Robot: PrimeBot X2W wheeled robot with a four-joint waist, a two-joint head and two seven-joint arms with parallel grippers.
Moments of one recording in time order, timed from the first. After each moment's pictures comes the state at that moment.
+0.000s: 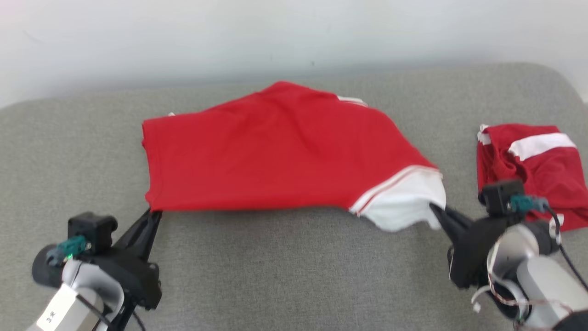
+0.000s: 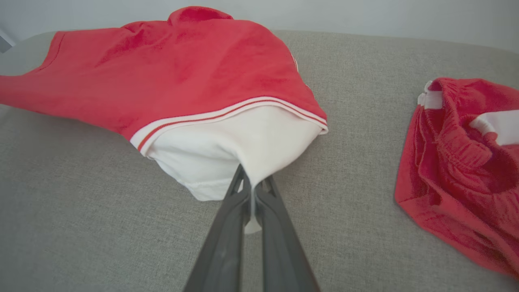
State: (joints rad) left arm -0.51 0.51 -0.80 0.40 -0.74 0.05 -0.16; right arm -0.37 -0.35 0.34 0.31 0.57 0.07 0.24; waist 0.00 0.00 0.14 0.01
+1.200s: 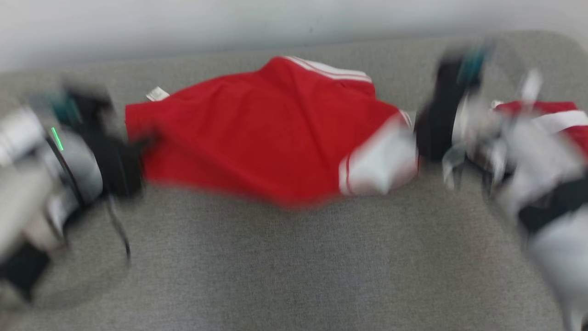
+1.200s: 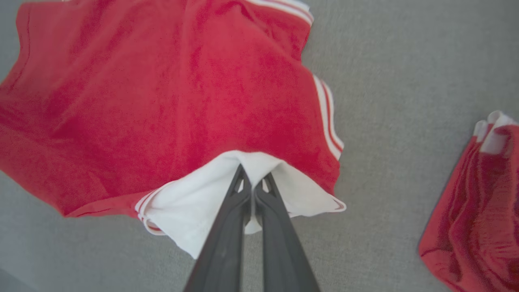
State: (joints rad) left arm -0.86 0.56 -0.85 0.42 -0.89 -0.12 0.32; right arm -0.81 -0.27 0.43 0.40 0.67 -0.05 0.89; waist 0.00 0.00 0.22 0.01
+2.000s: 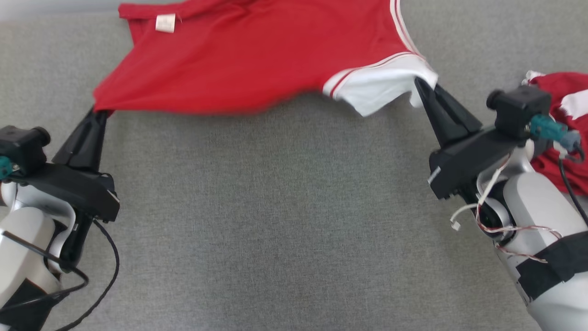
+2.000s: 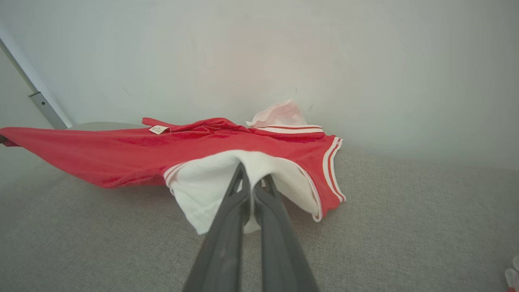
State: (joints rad) left arm -0.73 0.54 -0.69 0.47 -0.71 -0.01 -0.23; right arm -0.62 -0.27 0.33 0.27 0.50 0.10 -0.01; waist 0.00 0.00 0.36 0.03
